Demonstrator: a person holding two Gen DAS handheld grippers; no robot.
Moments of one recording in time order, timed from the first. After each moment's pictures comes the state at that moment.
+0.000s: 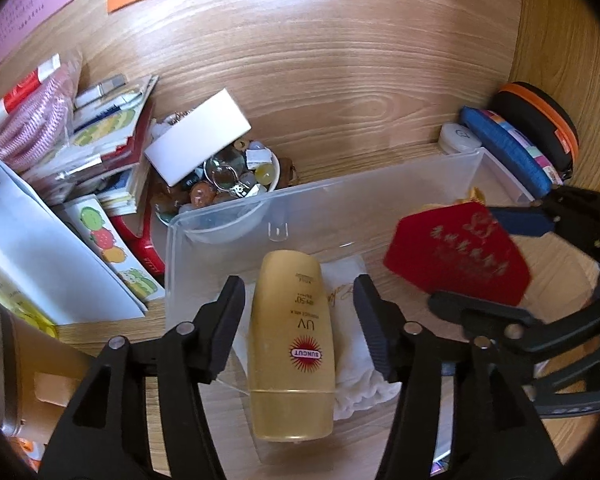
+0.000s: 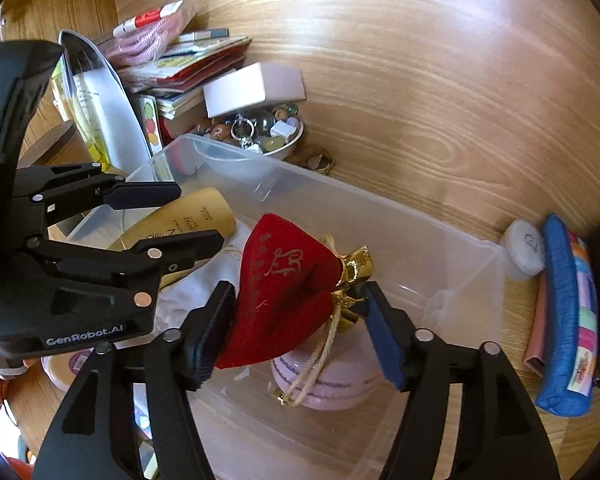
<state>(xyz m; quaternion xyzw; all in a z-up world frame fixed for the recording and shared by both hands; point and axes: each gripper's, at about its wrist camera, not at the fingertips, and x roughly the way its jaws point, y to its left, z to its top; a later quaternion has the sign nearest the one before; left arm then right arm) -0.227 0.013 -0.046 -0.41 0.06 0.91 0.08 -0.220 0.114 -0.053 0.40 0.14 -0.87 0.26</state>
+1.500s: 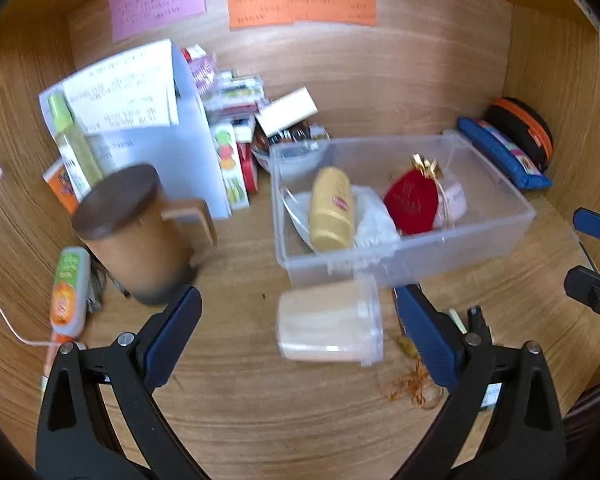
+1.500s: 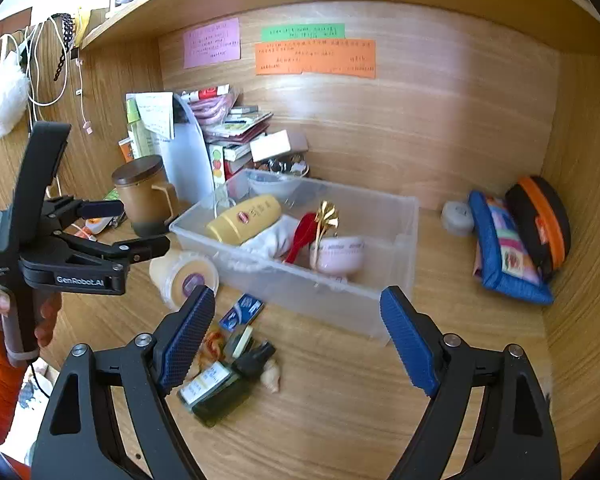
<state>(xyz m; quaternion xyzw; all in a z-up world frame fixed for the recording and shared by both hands) -0.081 -0.022 -0.024 -0.38 0.03 0.92 0.01 -0.058 0.178 -0.002 0.31 0.07 -0.92 0.25</state>
